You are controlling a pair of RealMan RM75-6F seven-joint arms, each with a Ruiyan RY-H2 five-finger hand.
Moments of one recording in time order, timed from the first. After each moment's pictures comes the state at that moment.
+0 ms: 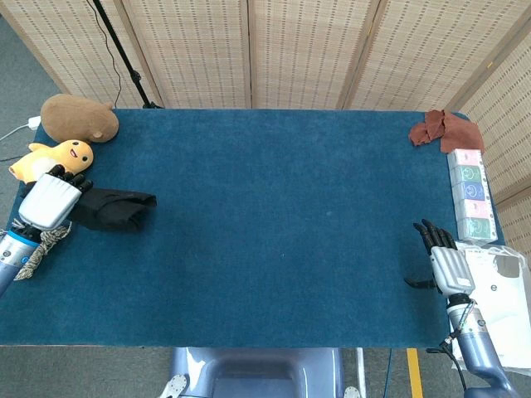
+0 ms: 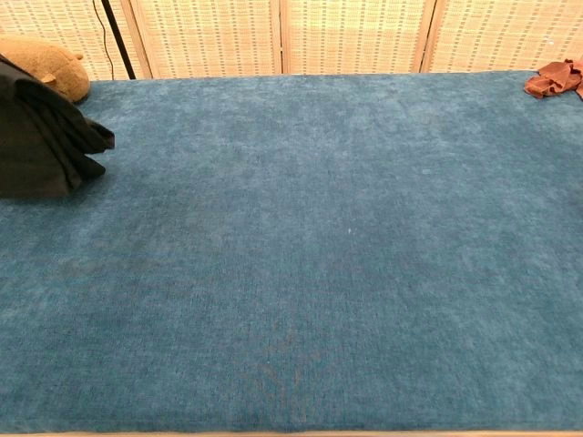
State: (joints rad) left arm -0.57 -1.65 0.10 -0.14 1.64 1.47 -0.46; right arm 0.28 -1.32 0.12 -1.41 -1.30 1.15 0.10
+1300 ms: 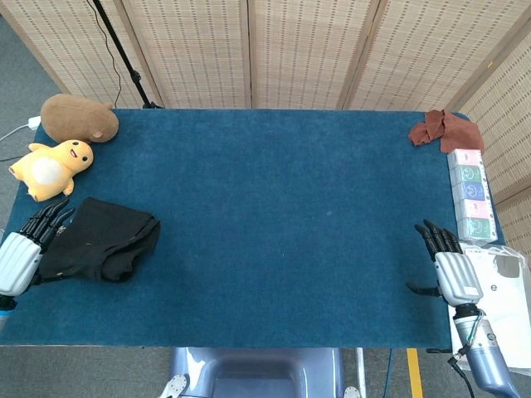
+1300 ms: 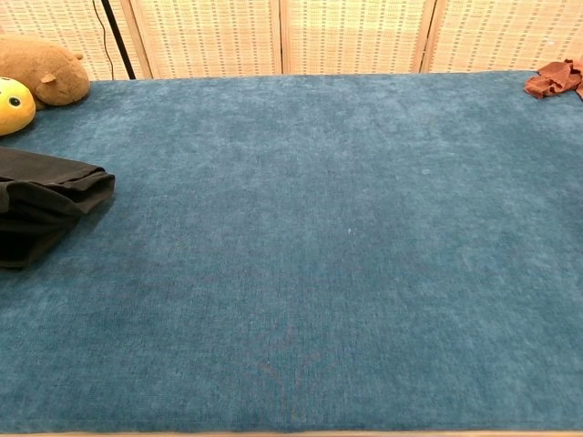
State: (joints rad) left arm -0.32 -1.35 0.09 -0.94 1.64 1.72 -0.61; right arm 0.24 -1.24 0.09 -1.54 -1.40 1.28 0.08
